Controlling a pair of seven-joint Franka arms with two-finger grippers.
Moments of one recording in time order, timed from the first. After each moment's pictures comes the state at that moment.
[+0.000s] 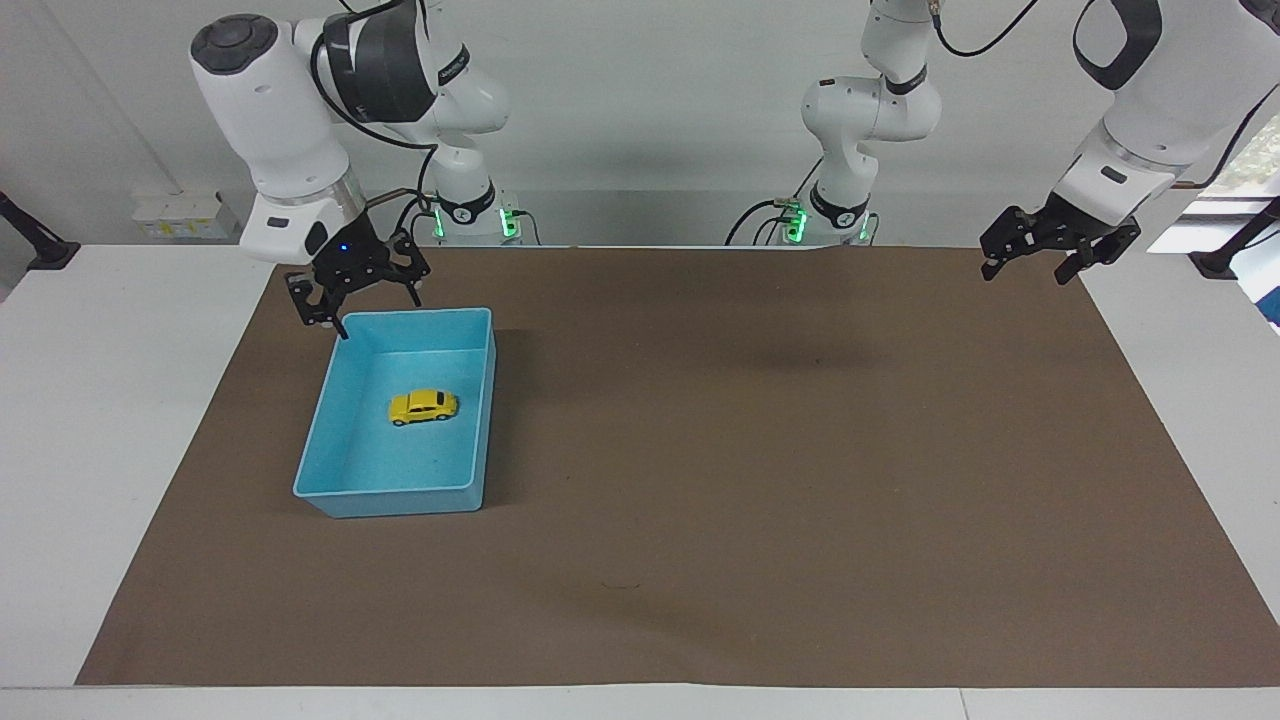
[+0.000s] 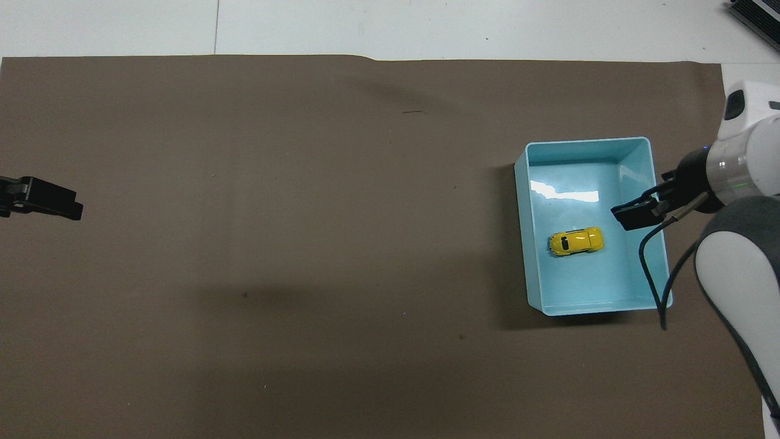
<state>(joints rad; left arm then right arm) -0.16 0.02 0.16 -1.55 -0.03 1.50 0.11 -0.03 -0.03 0.08 -1.74 0.03 1.79 -0.44</state>
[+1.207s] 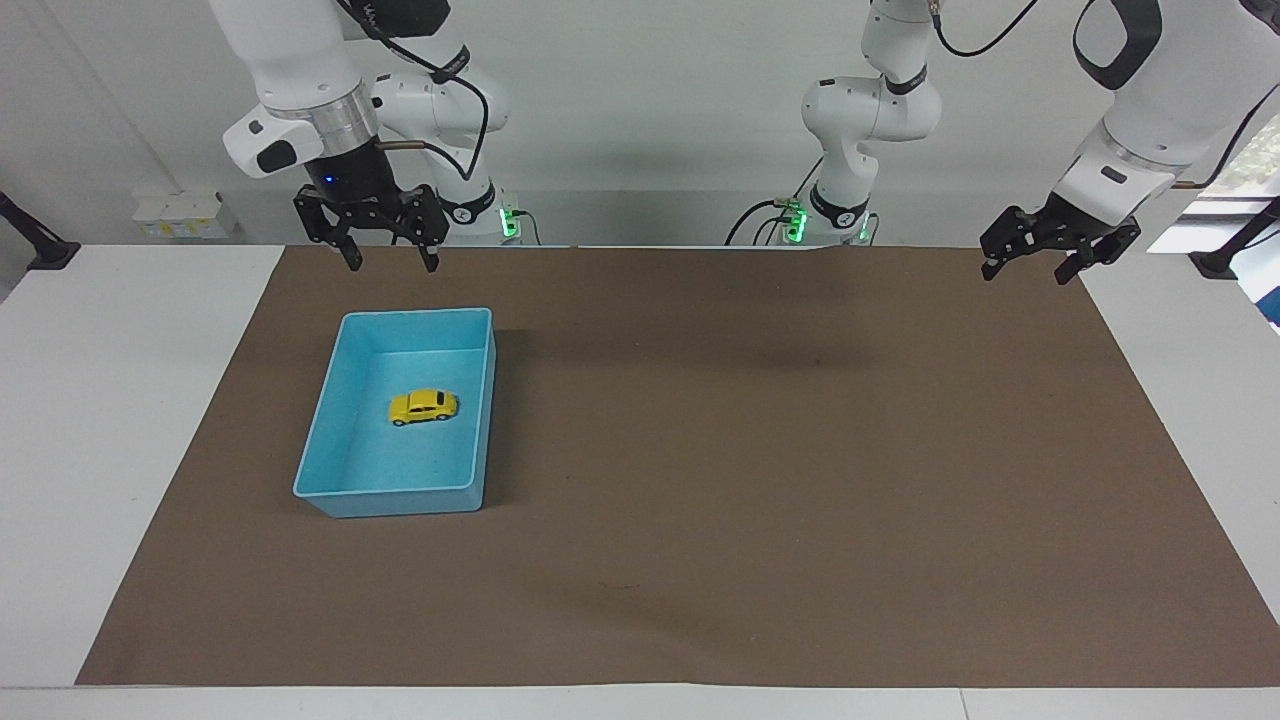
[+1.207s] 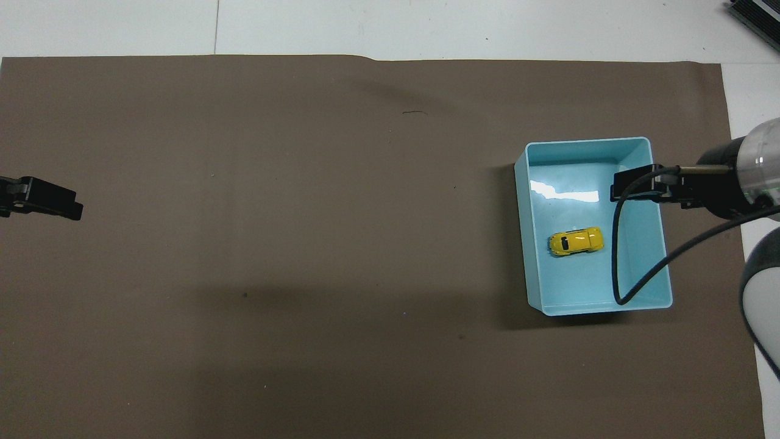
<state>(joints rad) -0.16 0.02 0.16 -1.55 -0.03 1.50 0.11 -0.03 -0.04 0.14 -1.60 0.05 1.62 0.21</state>
